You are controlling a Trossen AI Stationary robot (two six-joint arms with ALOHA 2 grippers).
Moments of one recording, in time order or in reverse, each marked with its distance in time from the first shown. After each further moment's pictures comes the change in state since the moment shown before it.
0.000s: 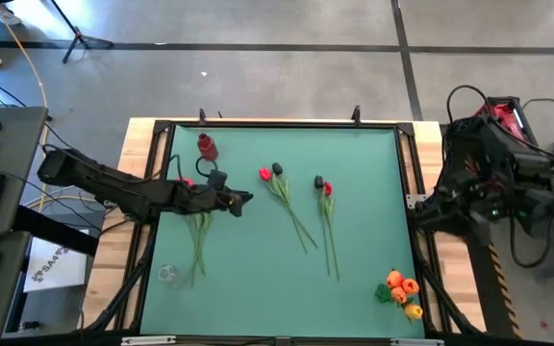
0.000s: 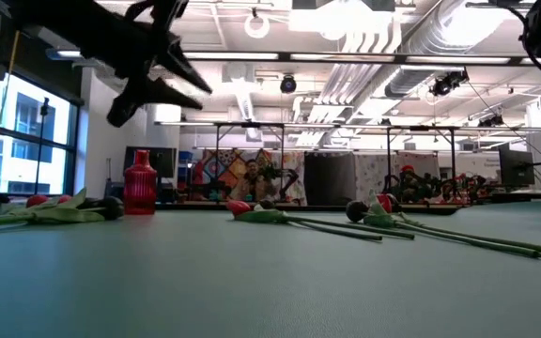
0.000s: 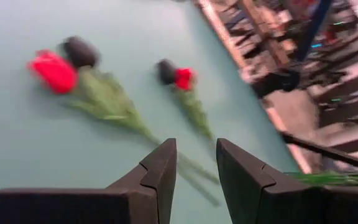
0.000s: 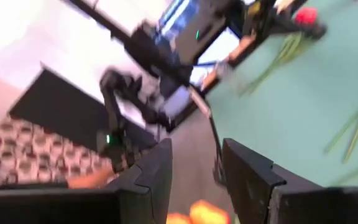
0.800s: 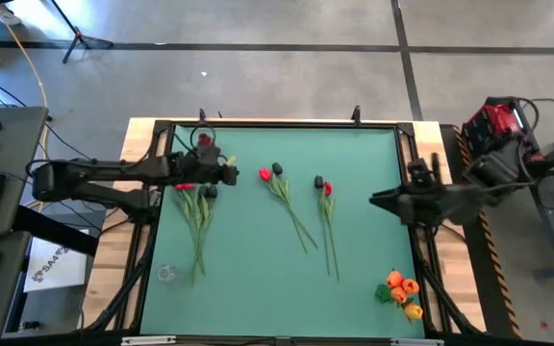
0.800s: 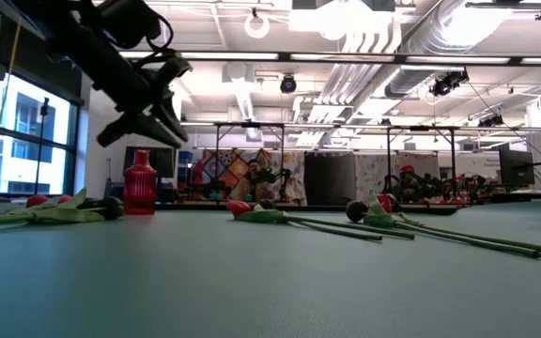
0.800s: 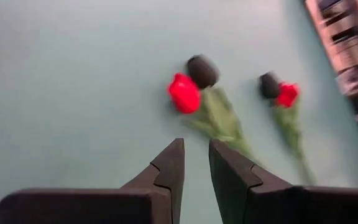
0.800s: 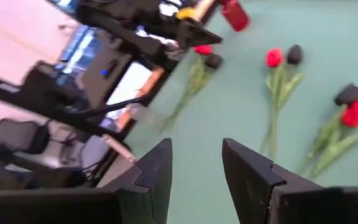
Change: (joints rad) left arm 0.433 -0.061 0.000 -0.255 0.325 0.128; right arm -0.745 0.112 -0.002 0.066 -0.429 -0.142
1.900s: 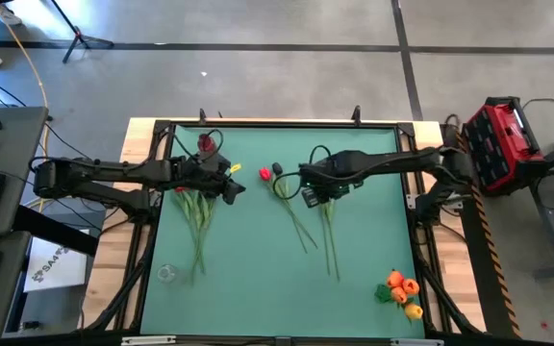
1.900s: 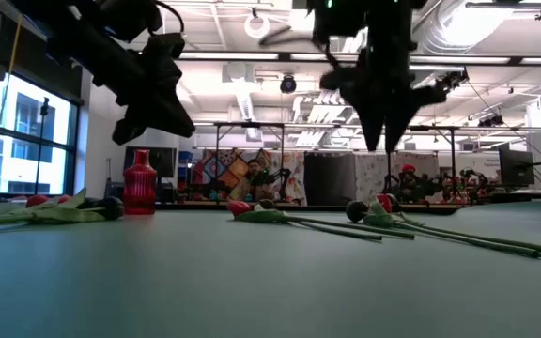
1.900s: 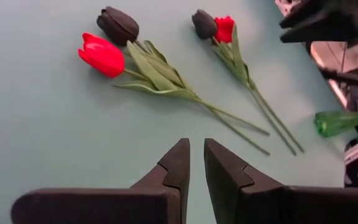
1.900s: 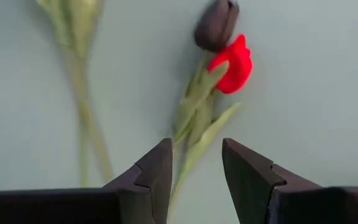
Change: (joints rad) left arm -0.073 0.017 0.000 0.058 0.206 0.210; right arm -0.775 0.731 -0.018 -0.061 -0.634 -0.314
